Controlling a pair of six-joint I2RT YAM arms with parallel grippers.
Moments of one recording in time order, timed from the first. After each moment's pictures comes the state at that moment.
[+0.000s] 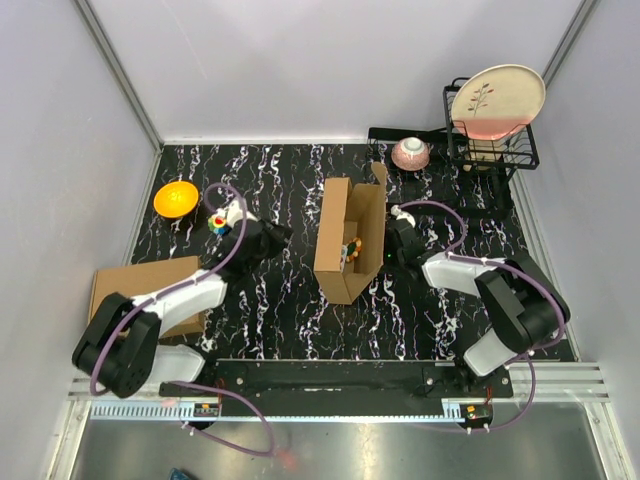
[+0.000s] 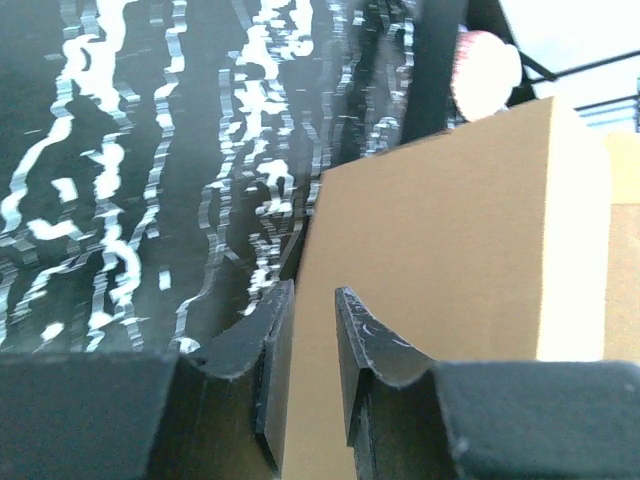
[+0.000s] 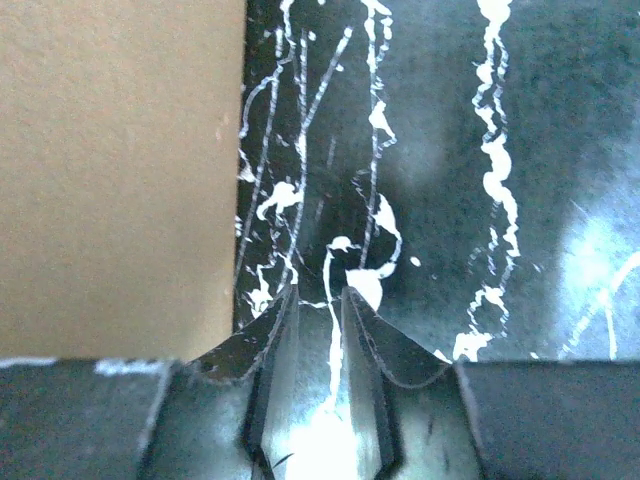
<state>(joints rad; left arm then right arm) -0.51 1.27 0.53 0.31 -0.17 -1.06 0.54 1.59 0.68 0.12 0.04 0.64</state>
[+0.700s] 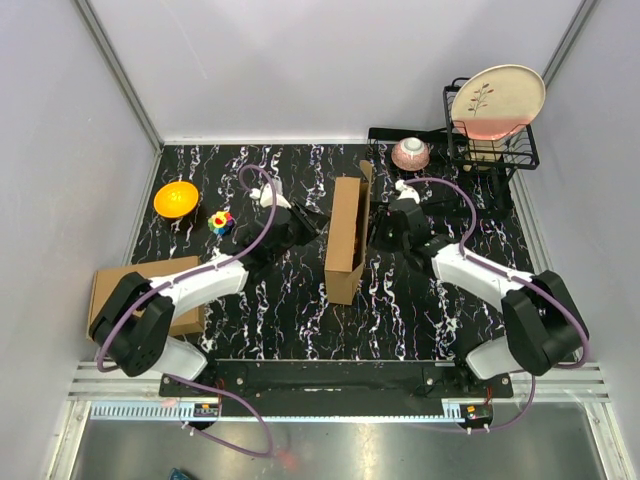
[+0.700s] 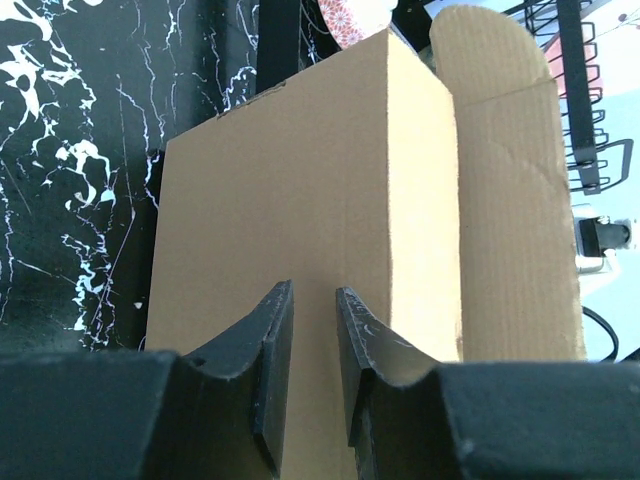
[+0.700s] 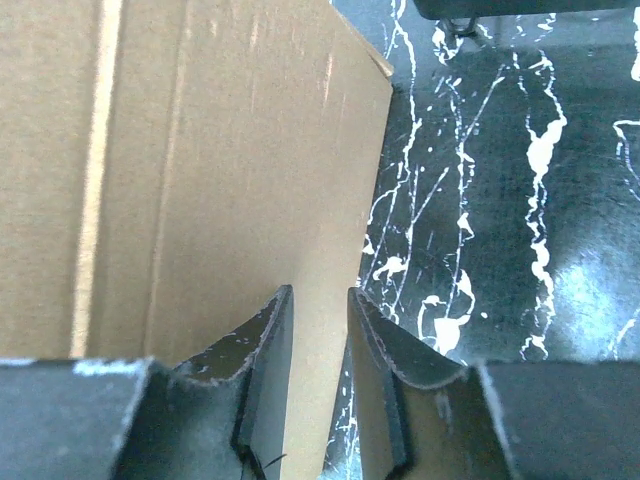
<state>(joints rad) -0.67 1.42 0.77 0.35 -0.11 -1.04 0.54 1.43 0.82 0.01 0.06 0.65</state>
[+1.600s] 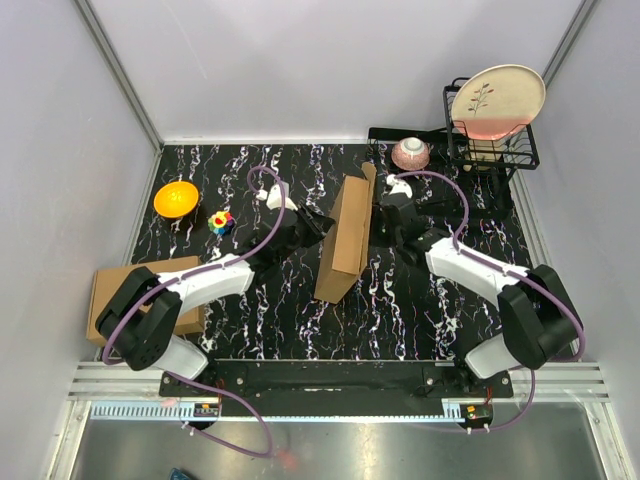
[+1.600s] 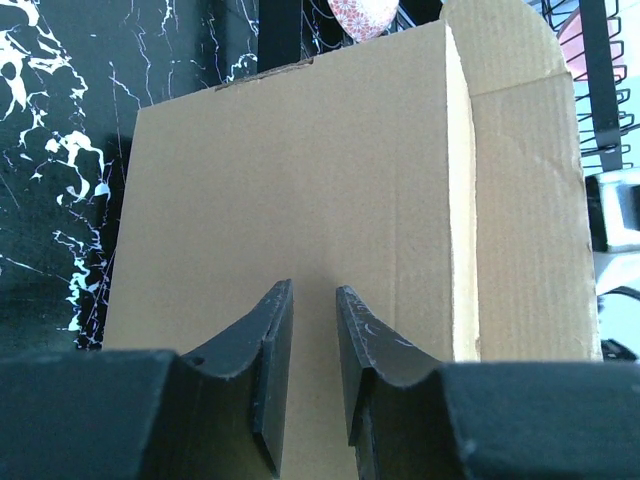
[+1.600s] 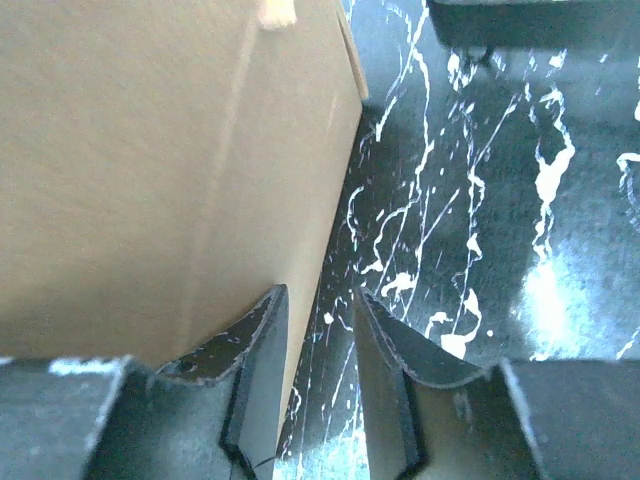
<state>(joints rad) -0.70 1.47 0.78 0.37 -0.13 -1.02 0.57 1.49 0.88 -0.01 0.08 0.61</state>
